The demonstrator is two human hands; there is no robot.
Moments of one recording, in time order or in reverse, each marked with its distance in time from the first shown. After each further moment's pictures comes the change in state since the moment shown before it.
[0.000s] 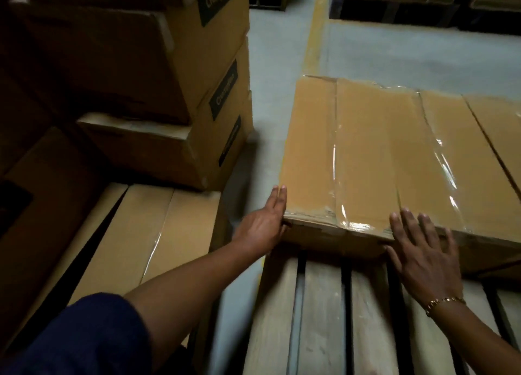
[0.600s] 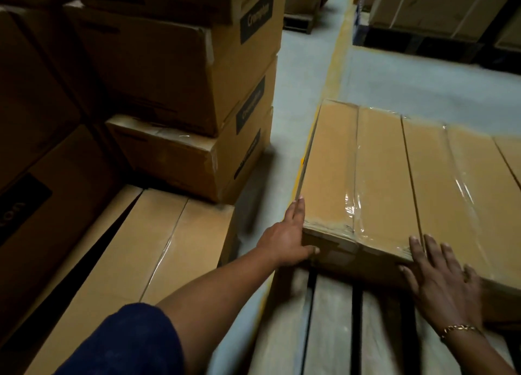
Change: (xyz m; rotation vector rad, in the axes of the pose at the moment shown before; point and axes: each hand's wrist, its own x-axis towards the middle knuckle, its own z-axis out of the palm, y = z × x) left_hand 0.025 -0.013 -0.002 -0.288 -0.073 -0.074; right_hand 0.040 -0.016 0.007 0.027 0.074 0.112
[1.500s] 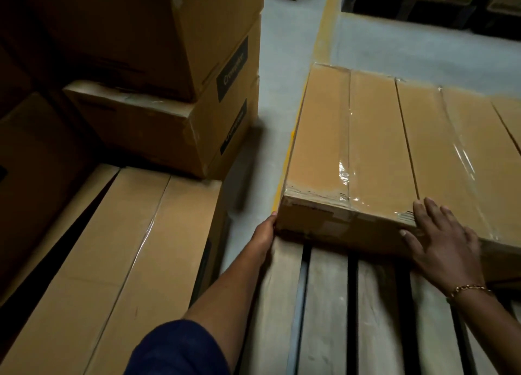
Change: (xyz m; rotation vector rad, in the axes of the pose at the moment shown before) left_hand 0.014 -0.034 0.087 -1.246 -0.015 -0.655; right_hand 0.004 0.004 -0.011 0.139 -0.172 0.095
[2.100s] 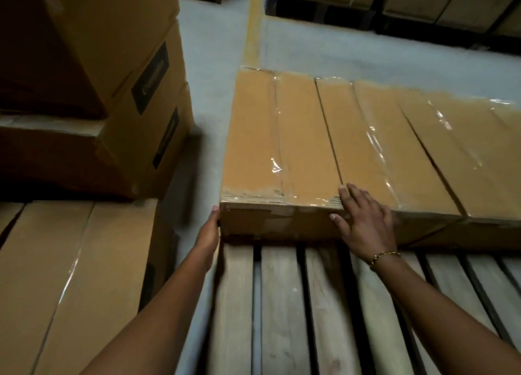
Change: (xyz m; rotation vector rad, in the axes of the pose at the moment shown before) left_hand -0.019 0.022 -0.005 0.004 0.076 0.141; right_hand 0.001 -0.018 0.002 0.018 -0.010 0.012
